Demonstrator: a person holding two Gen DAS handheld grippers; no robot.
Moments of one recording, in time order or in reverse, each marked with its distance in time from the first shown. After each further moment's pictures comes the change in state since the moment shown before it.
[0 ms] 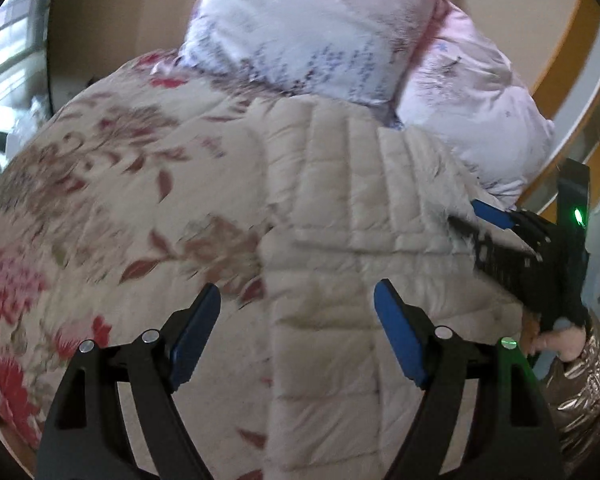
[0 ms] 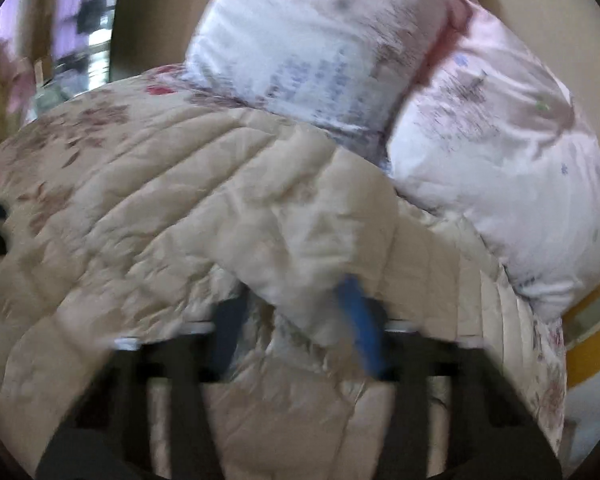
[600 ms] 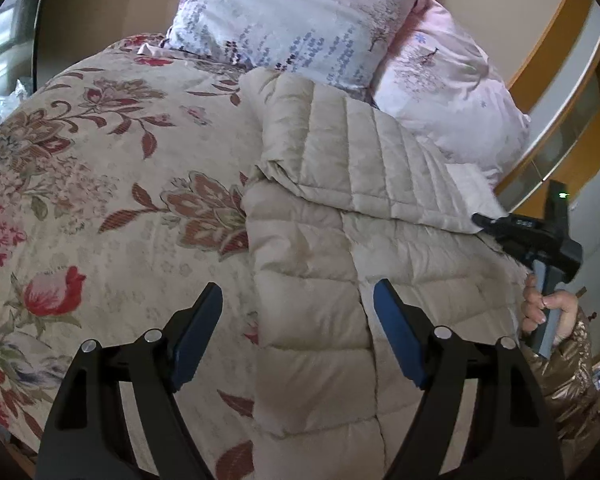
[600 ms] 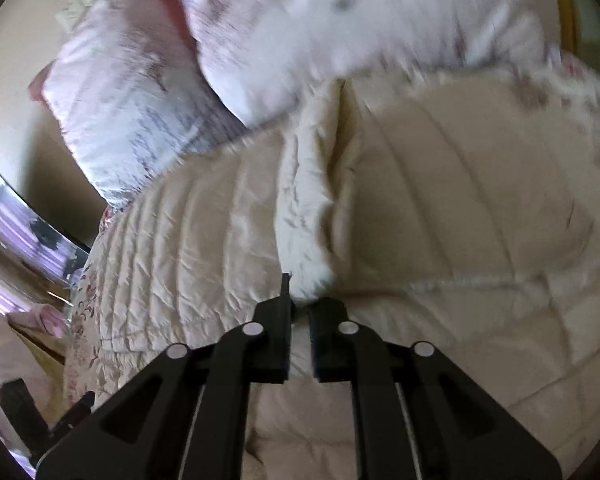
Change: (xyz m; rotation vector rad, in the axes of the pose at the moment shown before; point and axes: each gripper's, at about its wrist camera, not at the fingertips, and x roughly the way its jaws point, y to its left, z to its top) left arm -0.001 -0.003 -0.028 0.021 0.011 -0.110; right arm 0.008 -0.152 -0.097 0.840 0.108 0.269
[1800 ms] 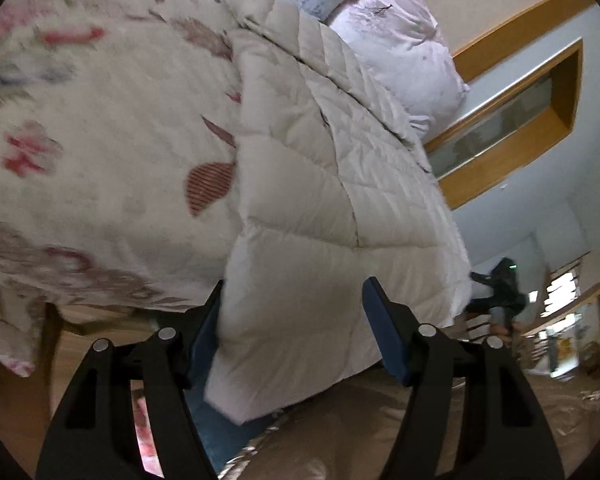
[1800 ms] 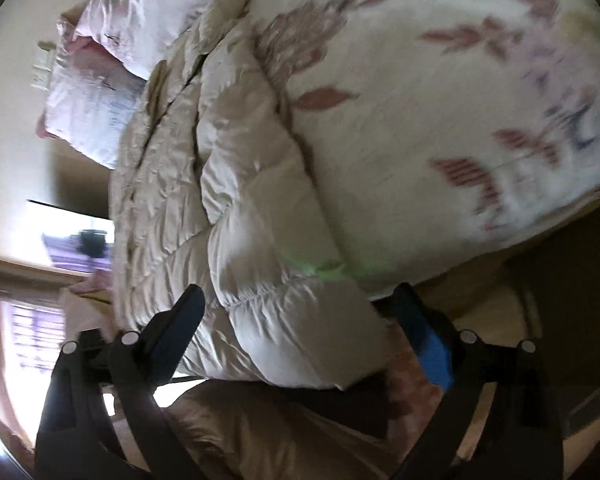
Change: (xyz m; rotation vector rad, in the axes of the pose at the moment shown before) left arm -0.027 0.024 -0.117 -0.097 0.162 -0.337; right arm -0.150 -0.242 -0.179 0.294 0.234 0.205
